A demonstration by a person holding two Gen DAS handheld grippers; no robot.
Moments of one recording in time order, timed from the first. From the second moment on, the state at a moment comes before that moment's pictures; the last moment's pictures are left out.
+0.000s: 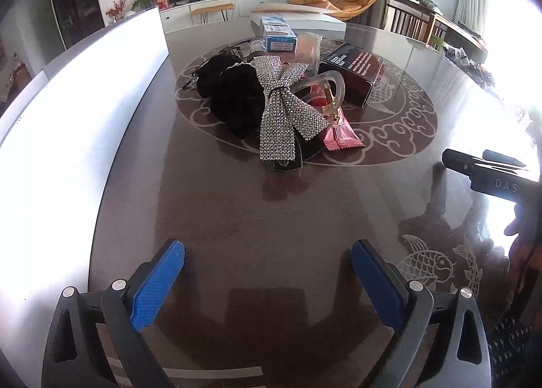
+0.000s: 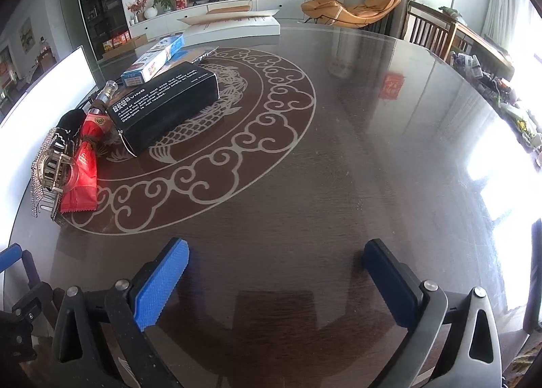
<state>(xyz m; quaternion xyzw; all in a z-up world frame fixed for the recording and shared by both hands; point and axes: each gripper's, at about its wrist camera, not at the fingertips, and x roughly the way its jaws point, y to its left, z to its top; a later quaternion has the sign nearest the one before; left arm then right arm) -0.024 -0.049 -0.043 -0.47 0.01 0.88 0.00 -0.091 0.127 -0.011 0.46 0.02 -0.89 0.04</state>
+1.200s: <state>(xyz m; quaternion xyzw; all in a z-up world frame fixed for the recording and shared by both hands) -0.036 -0.069 -0.013 -0.49 -0.01 0.87 -0.02 -0.090 0.128 -0.010 0.46 0.02 -0.89 0.04</state>
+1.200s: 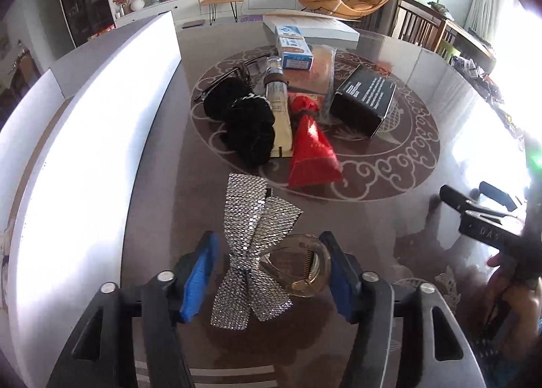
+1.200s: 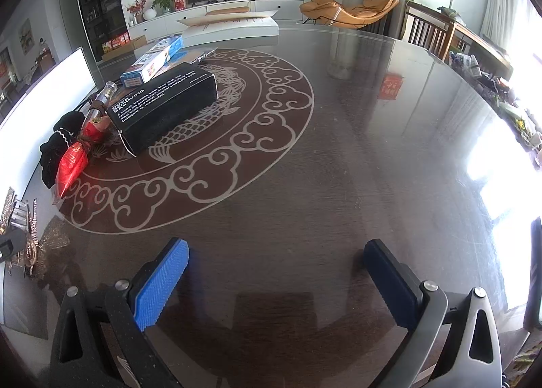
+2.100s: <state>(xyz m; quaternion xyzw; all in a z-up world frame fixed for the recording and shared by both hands) -0.054 -0.078 -0.041 -0.48 0.00 0.88 -0.02 -0.089 0.130 -0.009 0.46 0.02 -0.89 0.03</state>
